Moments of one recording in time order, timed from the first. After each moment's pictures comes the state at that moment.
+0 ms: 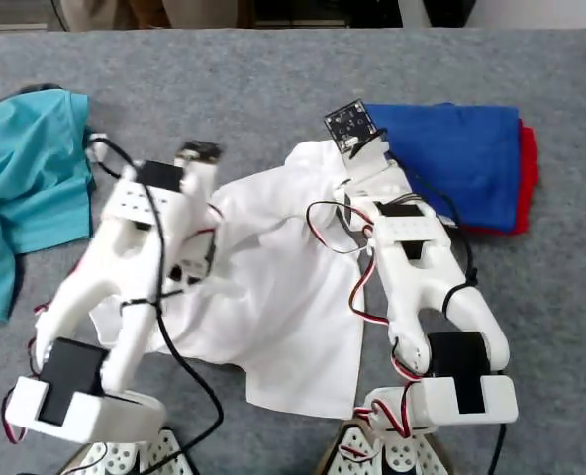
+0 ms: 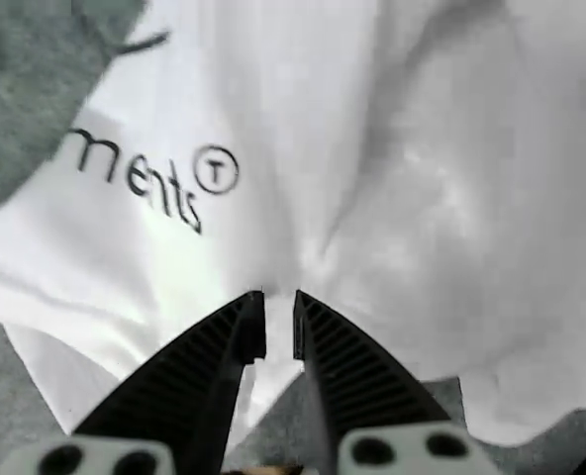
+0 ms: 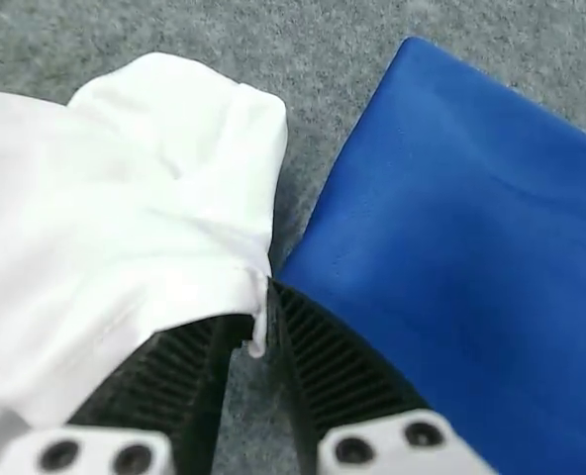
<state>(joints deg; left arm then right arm) 7.0 -4.8 19.8 82.1 -9.0 -6.0 -0.8 42.2 15.8 17.5</state>
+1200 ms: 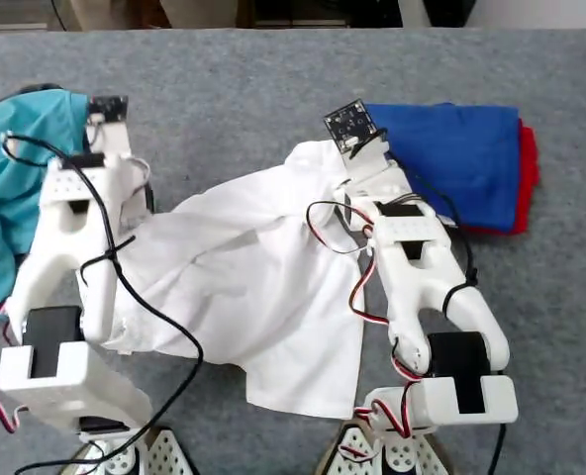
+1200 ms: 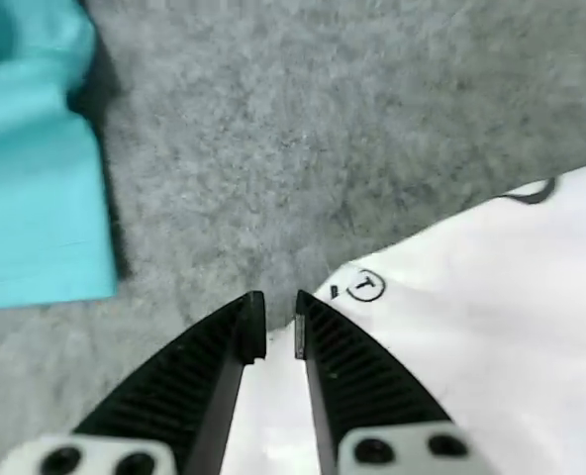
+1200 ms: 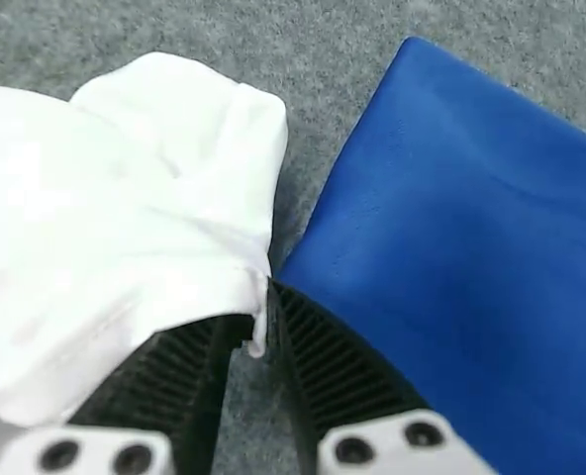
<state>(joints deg) -9.6 5.5 9.9 65.3 -8.9 -6.0 -0.8 42.2 15.8 17.5</state>
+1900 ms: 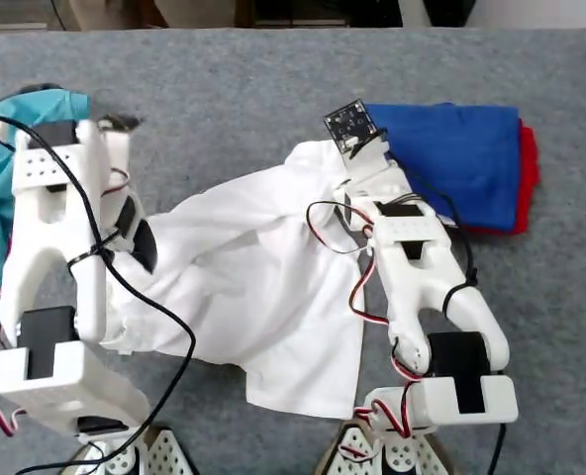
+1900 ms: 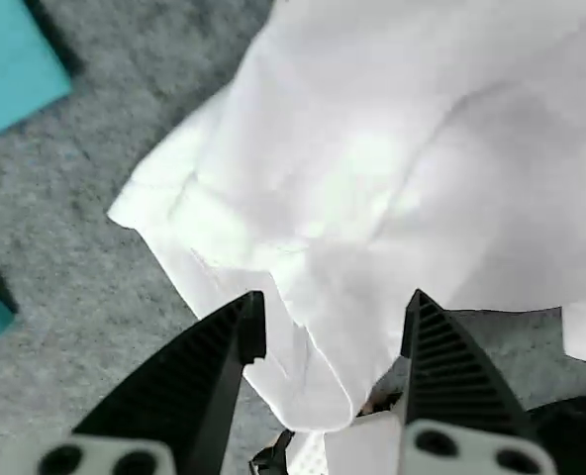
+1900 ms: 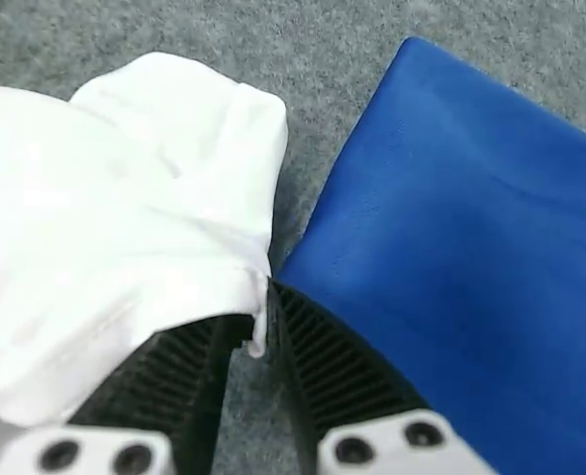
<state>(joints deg) -12.7 5.5 2.7 96.4 -29.7 -6.0 -0.8 42.2 15.8 17.5</state>
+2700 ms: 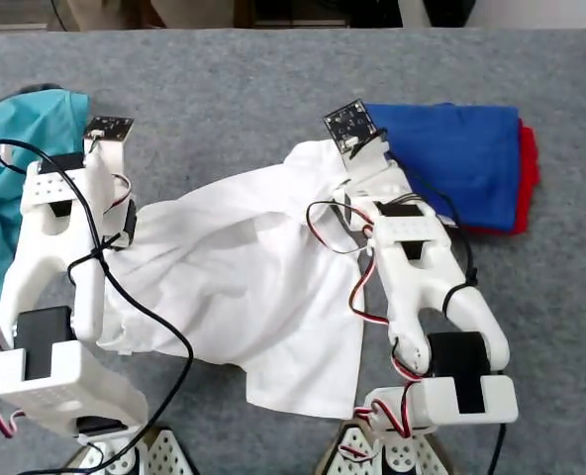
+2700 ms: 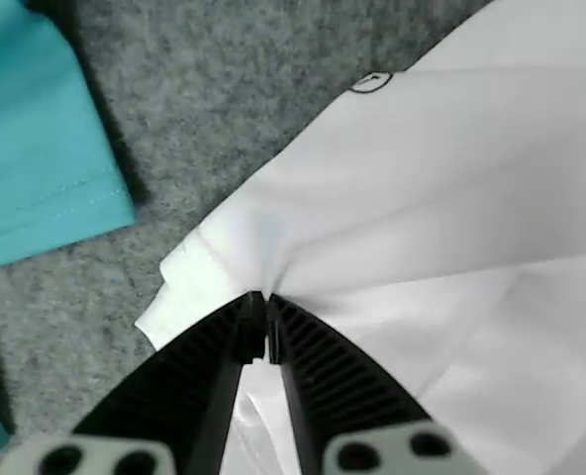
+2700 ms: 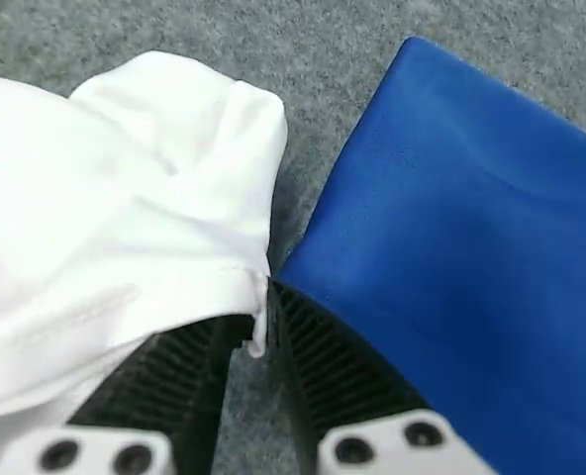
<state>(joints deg) -14.1 5.5 15.2 70.7 -24.7 -6.0 -0.8 42.2 15.8 17.5</state>
